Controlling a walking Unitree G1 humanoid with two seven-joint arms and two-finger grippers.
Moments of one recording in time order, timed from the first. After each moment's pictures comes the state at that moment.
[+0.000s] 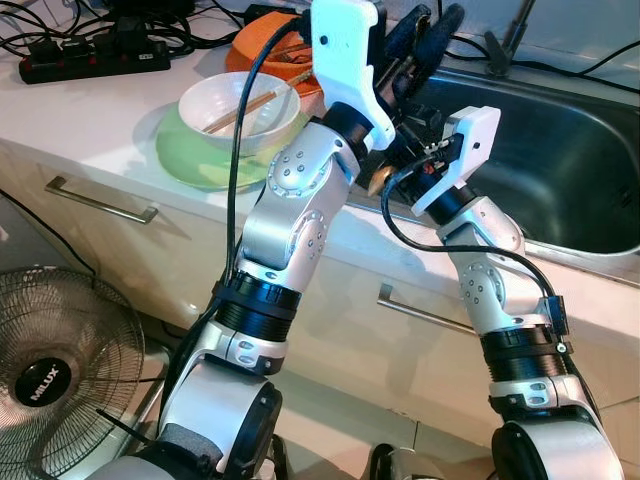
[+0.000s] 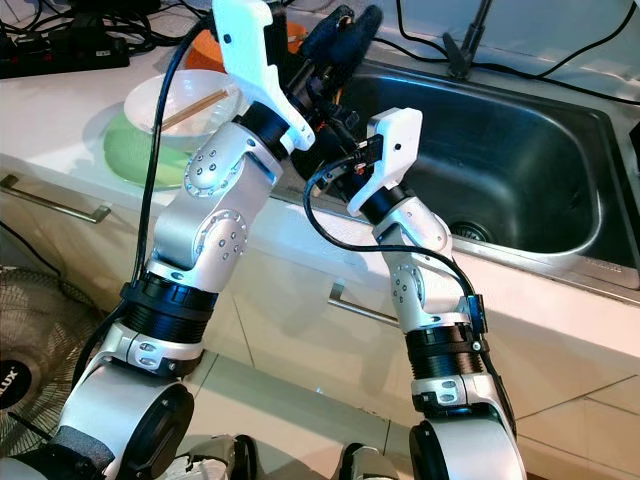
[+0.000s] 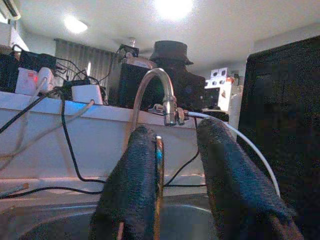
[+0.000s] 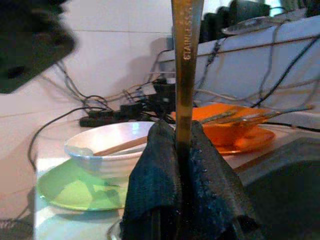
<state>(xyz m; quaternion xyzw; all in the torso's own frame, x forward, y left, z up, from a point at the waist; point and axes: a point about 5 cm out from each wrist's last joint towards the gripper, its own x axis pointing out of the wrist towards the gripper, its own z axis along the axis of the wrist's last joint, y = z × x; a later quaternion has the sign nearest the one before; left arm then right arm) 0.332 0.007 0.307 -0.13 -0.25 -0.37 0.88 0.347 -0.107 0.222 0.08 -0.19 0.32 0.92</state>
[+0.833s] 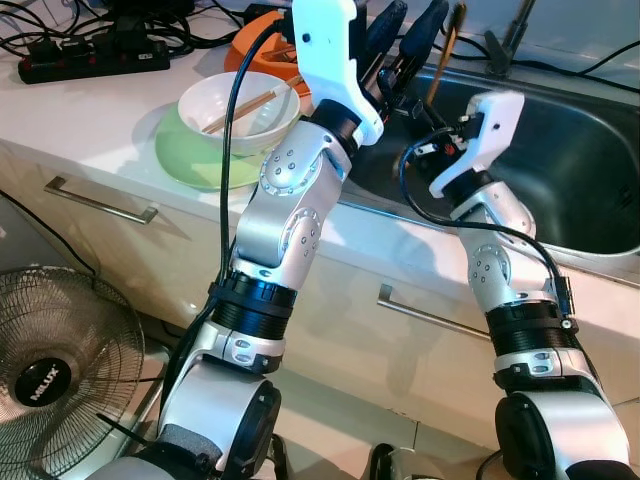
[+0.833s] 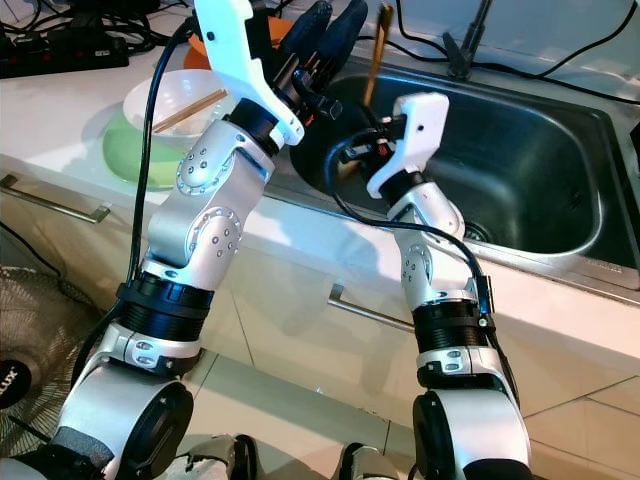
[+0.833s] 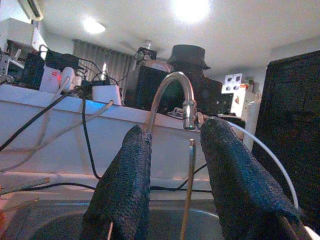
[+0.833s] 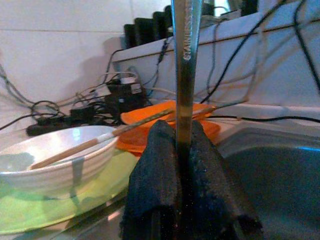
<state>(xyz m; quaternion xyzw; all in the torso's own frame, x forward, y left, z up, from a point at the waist) 0.337 0.017 0.307 -0.14 -0.25 -0.34 0.90 0.369 -0.133 0.222 0.09 -0.18 0.23 0.95</state>
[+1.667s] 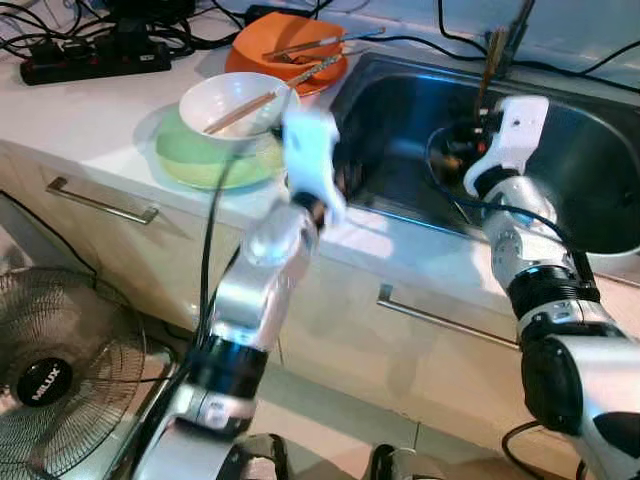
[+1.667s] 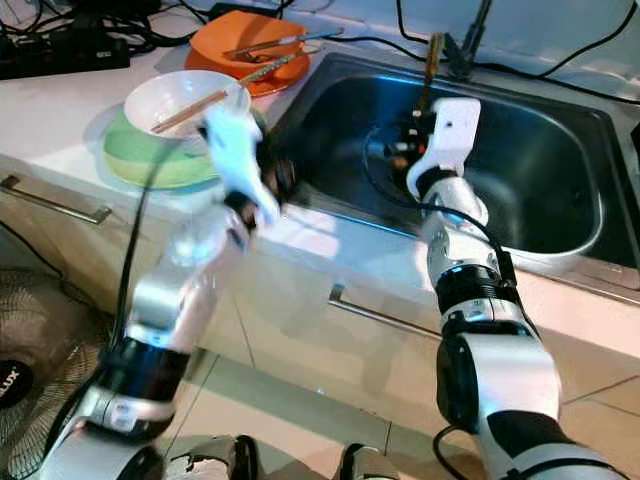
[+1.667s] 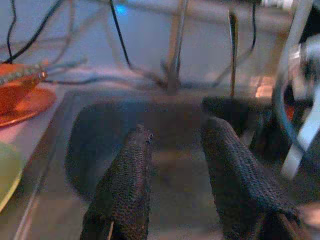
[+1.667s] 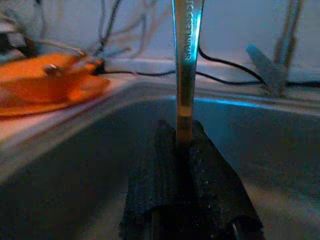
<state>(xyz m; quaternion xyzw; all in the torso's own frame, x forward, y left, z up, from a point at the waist) 0.328 0.040 0.212 -0.03 -0.09 -0.30 0.95 0.400 -0.185 0.195 0.03 -0.08 0.05 0.99</state>
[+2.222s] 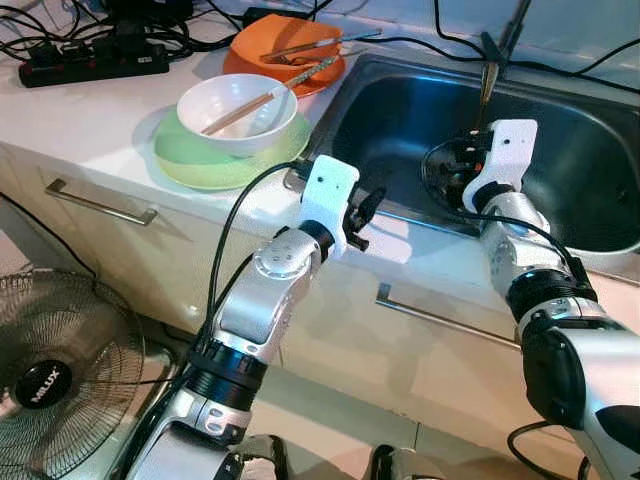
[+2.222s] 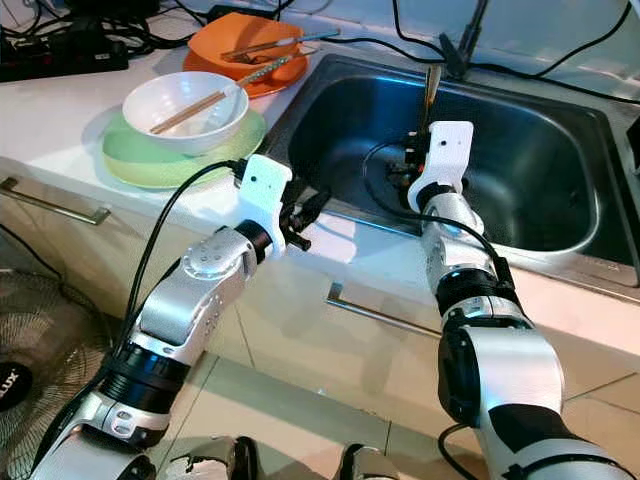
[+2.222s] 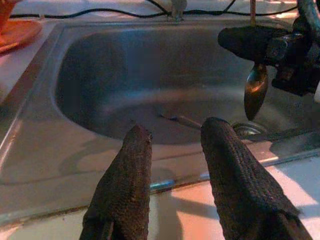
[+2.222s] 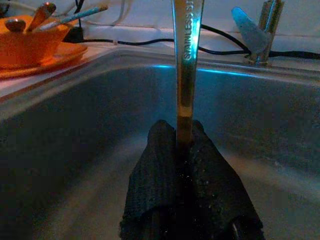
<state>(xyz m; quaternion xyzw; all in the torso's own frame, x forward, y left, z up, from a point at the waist) 0.329 0.036 0.178 0.02 0.01 -0.29 0.96 0.399 -0.188 0.175 0.01 -0.04 0.03 1.00</state>
